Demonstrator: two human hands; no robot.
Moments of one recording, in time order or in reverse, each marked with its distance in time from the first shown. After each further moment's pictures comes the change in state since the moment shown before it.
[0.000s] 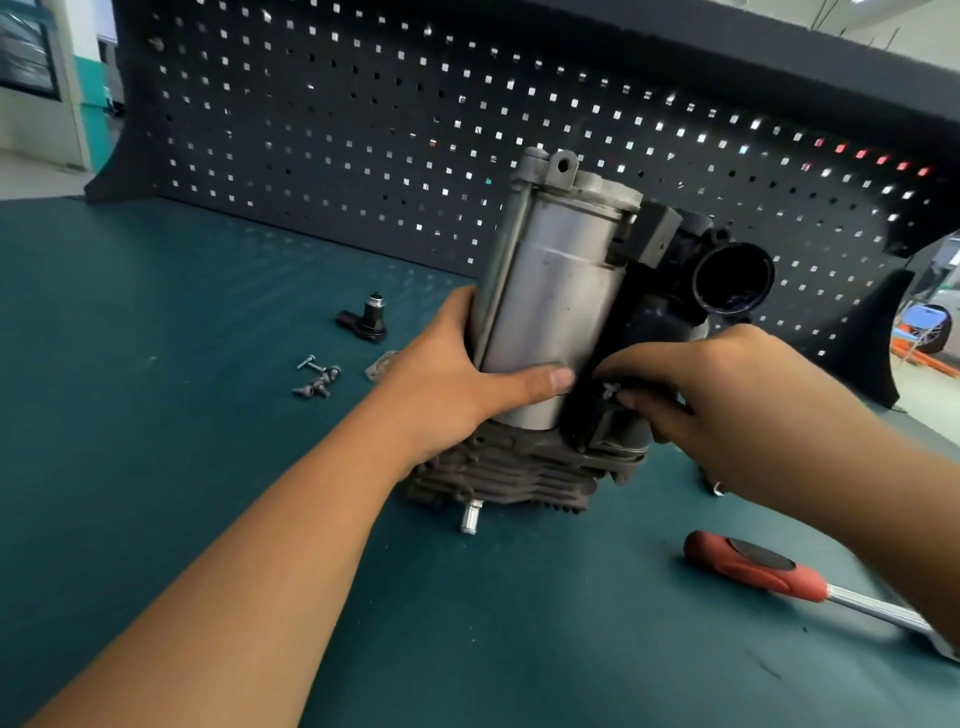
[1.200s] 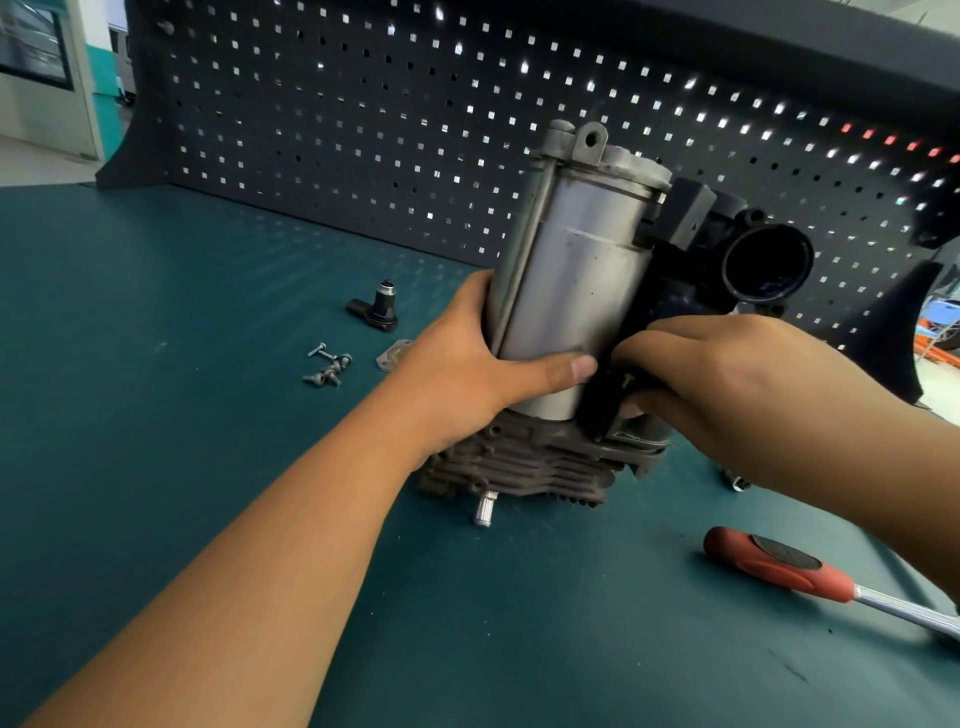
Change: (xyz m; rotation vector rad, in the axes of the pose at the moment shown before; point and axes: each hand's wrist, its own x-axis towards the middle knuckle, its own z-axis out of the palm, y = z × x) left_hand -0.002 0.003 0.000 0.006 -0.004 -0.001; right_hand 0.008 0.003 0.005 -0.211 -0.014 -0.242
